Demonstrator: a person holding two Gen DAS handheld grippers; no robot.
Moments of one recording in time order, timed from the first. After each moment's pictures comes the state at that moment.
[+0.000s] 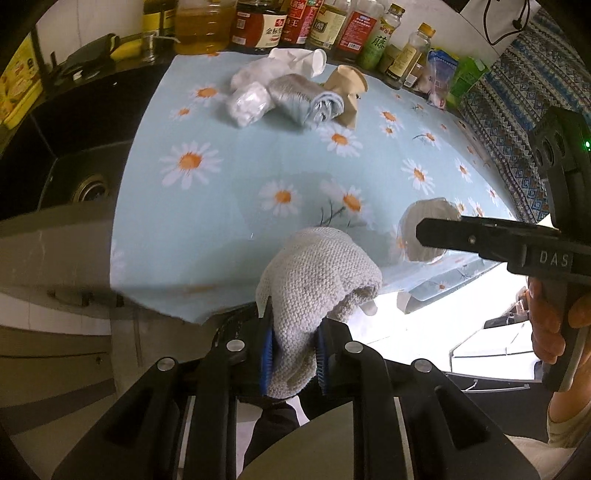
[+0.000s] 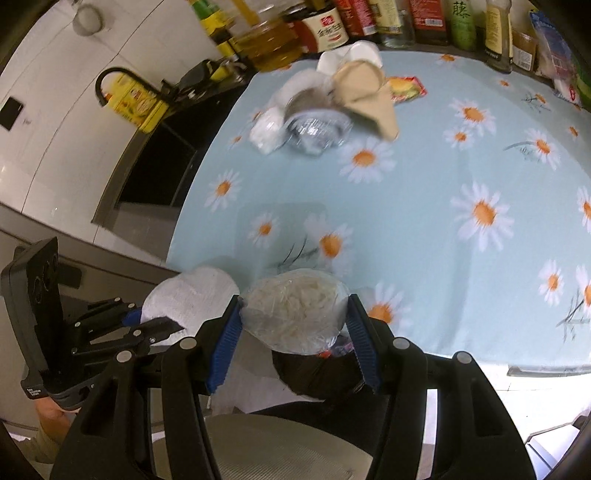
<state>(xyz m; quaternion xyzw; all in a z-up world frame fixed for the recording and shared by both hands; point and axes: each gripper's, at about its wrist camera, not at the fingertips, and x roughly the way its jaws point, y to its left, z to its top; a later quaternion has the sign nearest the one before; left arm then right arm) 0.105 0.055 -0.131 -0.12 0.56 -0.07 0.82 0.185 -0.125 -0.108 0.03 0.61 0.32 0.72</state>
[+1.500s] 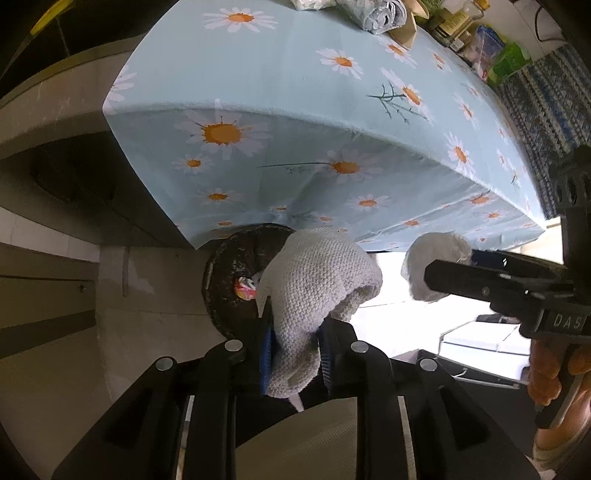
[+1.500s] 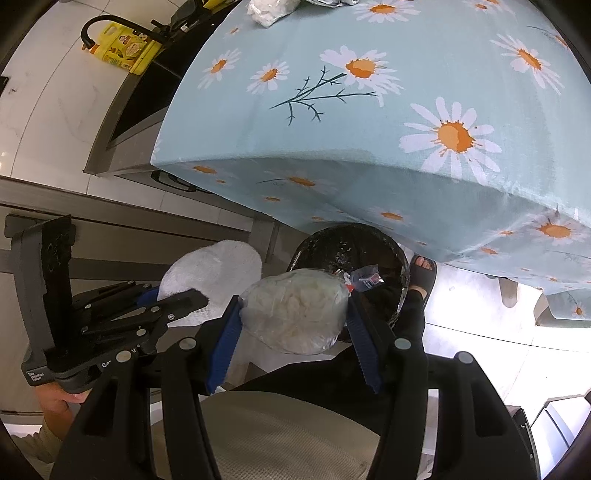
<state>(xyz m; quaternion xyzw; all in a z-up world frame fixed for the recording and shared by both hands) 0.052 0.061 -0.215 -0.18 0.63 -0.03 0.75 0.116 -0.114 -0.187 0.03 0.69 0.32 0.65</state>
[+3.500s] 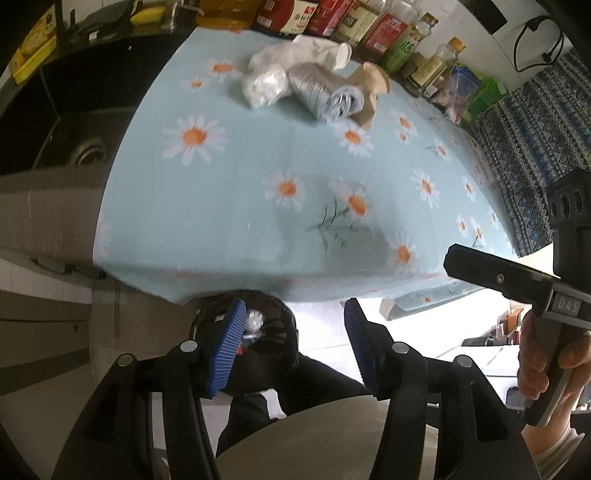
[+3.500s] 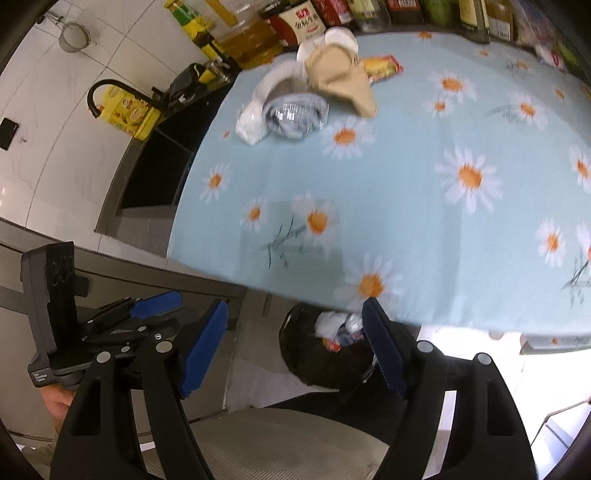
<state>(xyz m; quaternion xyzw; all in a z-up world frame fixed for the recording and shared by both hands) 0.119 0.058 -0.141 -0.18 0.58 -0.05 0.80 0.198 -0.150 -0.107 0.06 0.62 0.30 0.72</state>
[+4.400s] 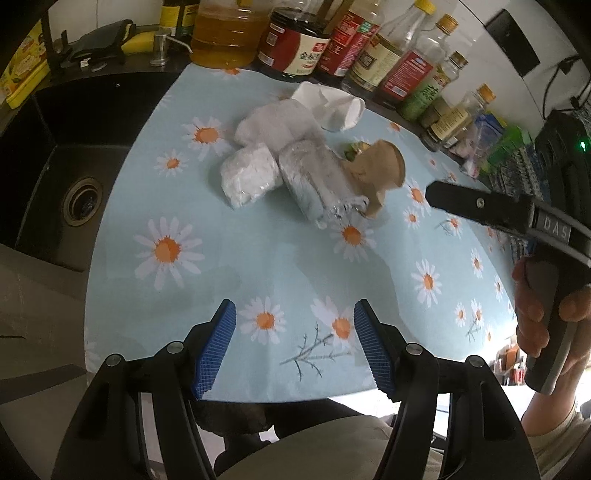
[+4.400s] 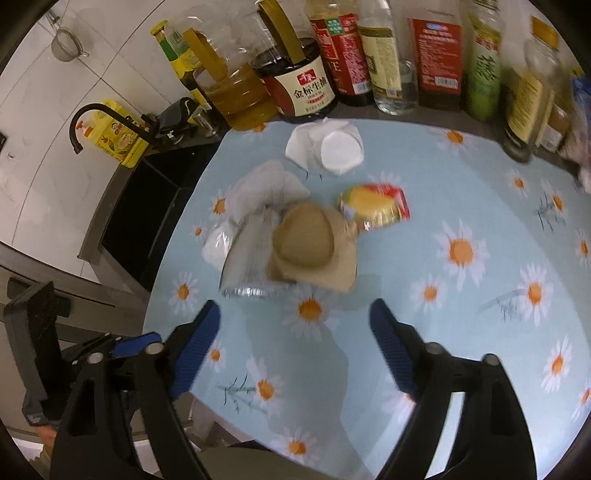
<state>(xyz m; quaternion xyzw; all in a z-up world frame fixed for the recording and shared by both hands) 0.224 0.063 -0.119 -0.21 0.56 0.00 0.80 0.360 -0.107 -0.092 0.00 0.59 0.33 0.74</state>
